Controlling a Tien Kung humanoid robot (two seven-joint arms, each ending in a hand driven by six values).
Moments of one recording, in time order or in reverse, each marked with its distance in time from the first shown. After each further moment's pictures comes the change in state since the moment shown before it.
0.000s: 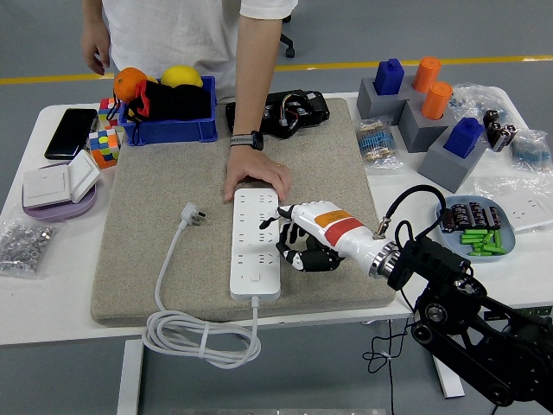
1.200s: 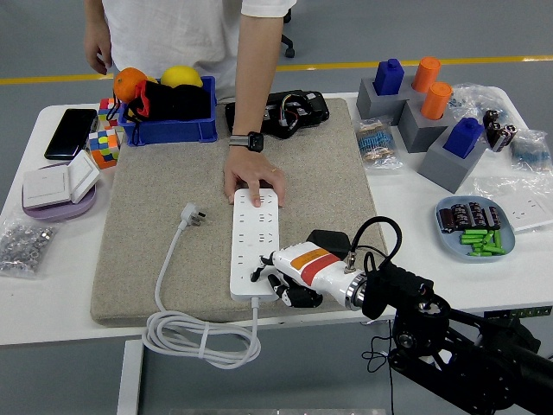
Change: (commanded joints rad) left arm -0.001 0.004 0.001 0.000 0.004 -0.002 0.002; right arm 0.089 0.020 -0.290 -0.116 -0.013 -0.020 -0.110
